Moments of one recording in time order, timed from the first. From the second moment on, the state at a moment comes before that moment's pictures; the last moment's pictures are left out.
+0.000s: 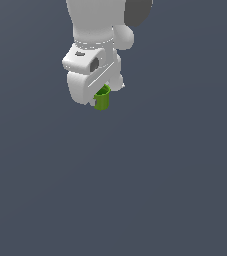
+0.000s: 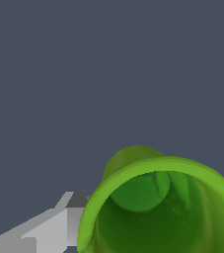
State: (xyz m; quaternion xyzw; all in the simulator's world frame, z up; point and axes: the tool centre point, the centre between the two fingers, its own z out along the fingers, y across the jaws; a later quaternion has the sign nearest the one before) arm -0.039 -0.043 0.345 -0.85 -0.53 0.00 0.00
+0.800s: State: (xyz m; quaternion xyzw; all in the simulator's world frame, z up) arm -0.069 -0.057 0.475 -0.85 -0.53 0.00 0.00
